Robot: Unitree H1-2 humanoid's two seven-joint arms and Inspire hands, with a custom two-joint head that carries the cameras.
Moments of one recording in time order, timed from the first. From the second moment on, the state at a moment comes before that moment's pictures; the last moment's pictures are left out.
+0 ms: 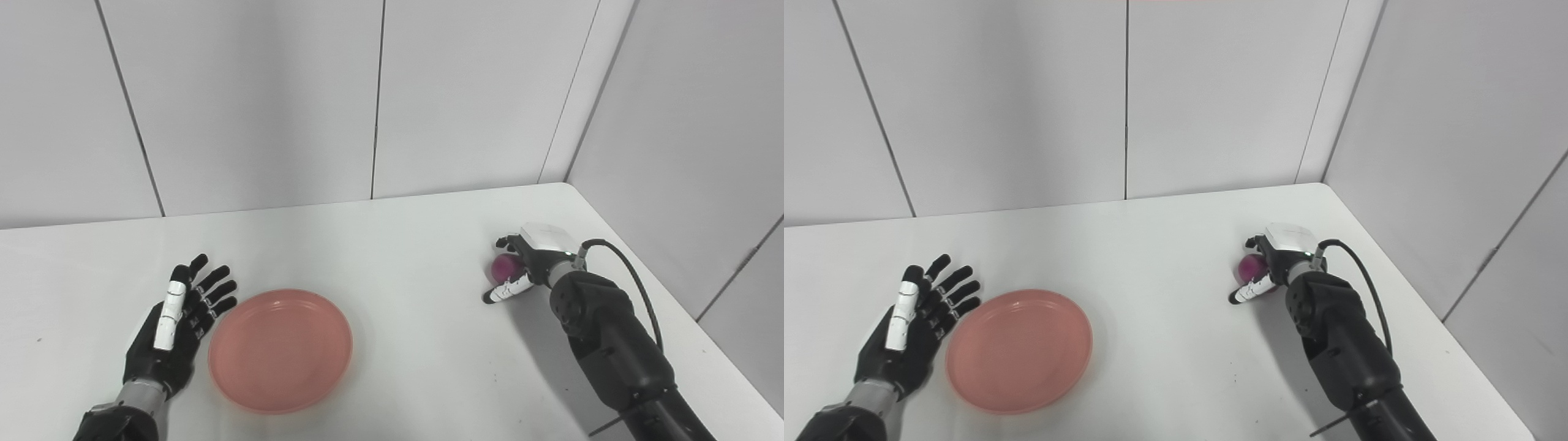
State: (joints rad) left arm -0.27 0.06 0.05 0.15 -0.28 0.27 -0.20; right arm -0.42 -0.53 0.12 0.06 -1.04 0.46 0.58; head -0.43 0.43
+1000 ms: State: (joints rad) left arm -0.27 0.06 0.05 0.15 -0.28 0.27 -0.20; right arm -0.47 -0.54 0.09 0.05 -1.15 0.46 0.78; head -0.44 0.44
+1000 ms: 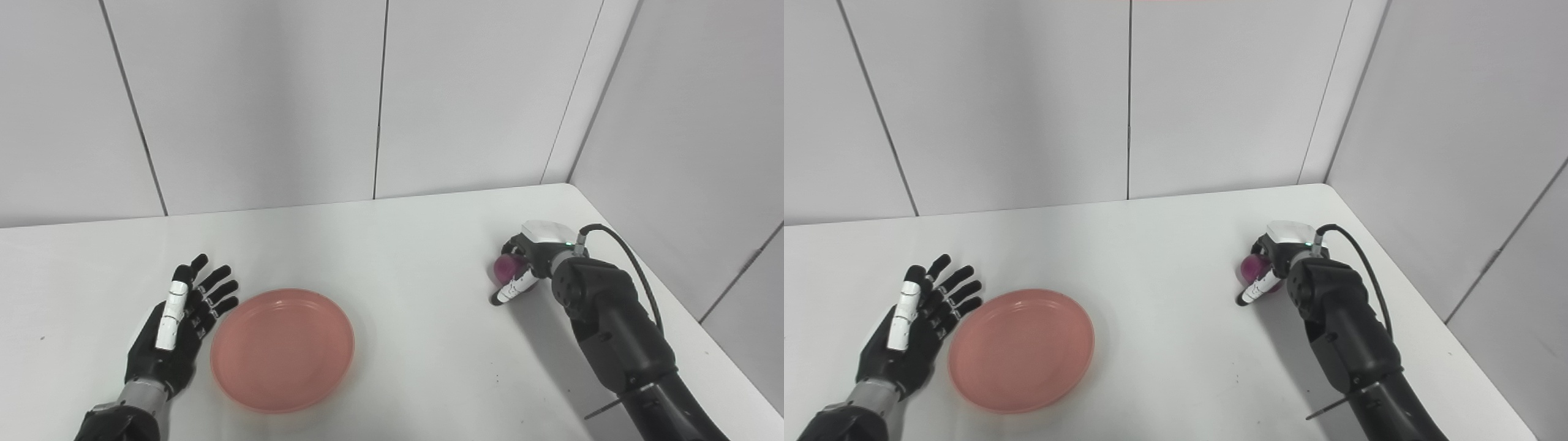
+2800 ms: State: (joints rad) left arm -0.27 0.06 0.05 0.15 -0.28 0.27 -0.19; right arm -0.46 -0.53 0.06 -0.01 -1.14 0.46 0.88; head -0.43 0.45
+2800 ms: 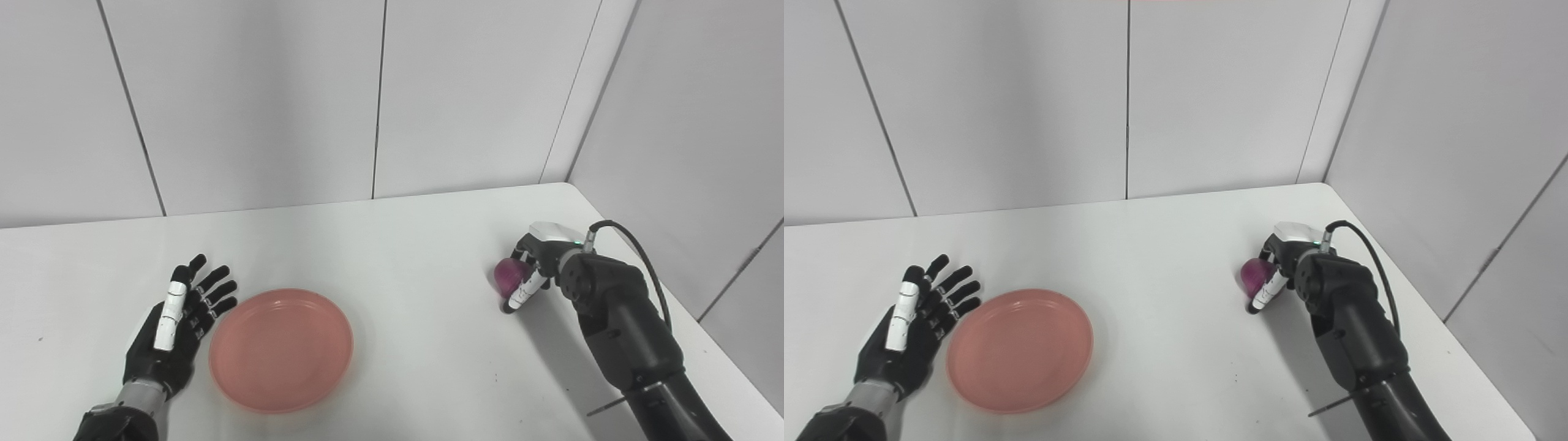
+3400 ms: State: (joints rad) left arm -0.27 0.06 0.04 0.15 -0.28 0.26 -0.19; right arm -0.58 -0.49 0.19 -0.26 -1.15 0.46 0.99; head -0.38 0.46
